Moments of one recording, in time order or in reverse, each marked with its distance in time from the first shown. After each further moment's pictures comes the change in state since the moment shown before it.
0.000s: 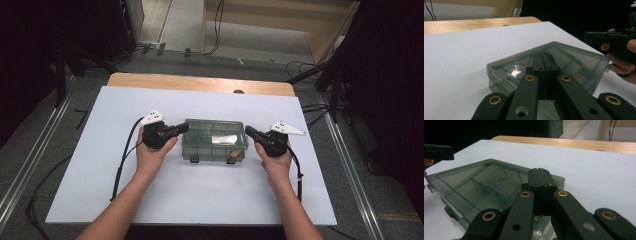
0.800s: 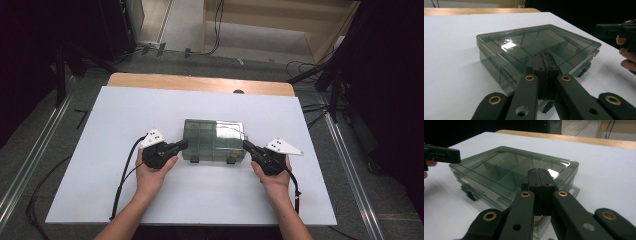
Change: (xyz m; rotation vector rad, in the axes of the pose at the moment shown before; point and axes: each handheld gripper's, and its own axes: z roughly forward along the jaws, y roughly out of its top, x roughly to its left) left arm -0.024 -0.038 -0.013 -0.007 0.044 0.004; right arm 0.034 -0.028 -0.022 -0.004 -0.024 -0.048
